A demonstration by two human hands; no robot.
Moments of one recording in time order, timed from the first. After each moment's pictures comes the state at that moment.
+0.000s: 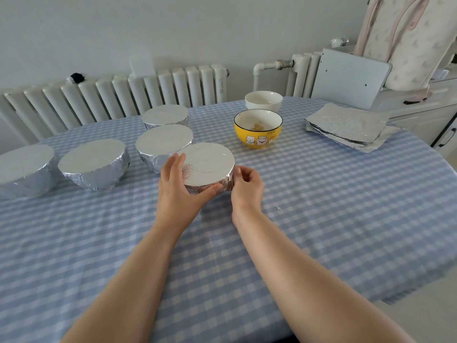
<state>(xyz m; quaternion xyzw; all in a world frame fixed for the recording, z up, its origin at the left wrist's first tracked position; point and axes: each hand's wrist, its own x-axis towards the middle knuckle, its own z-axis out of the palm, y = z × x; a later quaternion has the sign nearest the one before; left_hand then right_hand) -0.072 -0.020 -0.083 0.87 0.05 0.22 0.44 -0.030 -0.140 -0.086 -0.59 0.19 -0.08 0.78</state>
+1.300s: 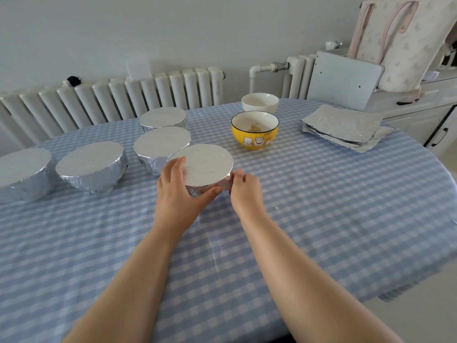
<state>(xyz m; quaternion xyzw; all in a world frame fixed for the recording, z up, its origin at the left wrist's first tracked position) -0.072 -0.020 -0.083 0.90 0.04 0.23 0.37 -0.035 -0.158 -0.080 -0.79 0.09 -0.01 0.60</state>
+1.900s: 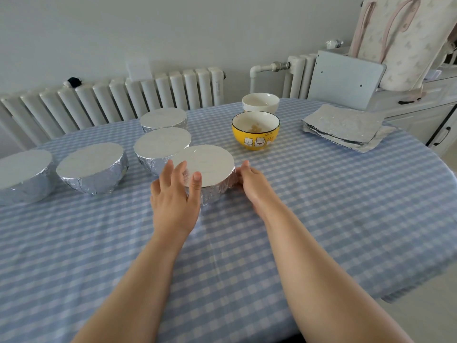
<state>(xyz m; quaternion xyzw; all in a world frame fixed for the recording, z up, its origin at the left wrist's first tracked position) -0.080 -0.026 -0.080 0.91 0.10 0.25 0.32 -0.013 -0.177 -0.076 -0.75 0.07 0.10 0.65</state>
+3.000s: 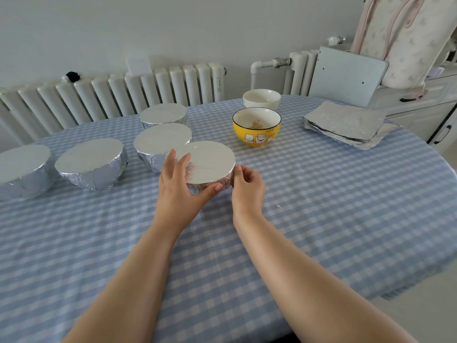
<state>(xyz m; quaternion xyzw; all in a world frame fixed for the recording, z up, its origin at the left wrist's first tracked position) -0.072 -0.019 -0.080 0.89 0.03 0.20 0.40 -0.043 -0.143 -0.083 -0.62 0.17 -0.08 0.76</state>
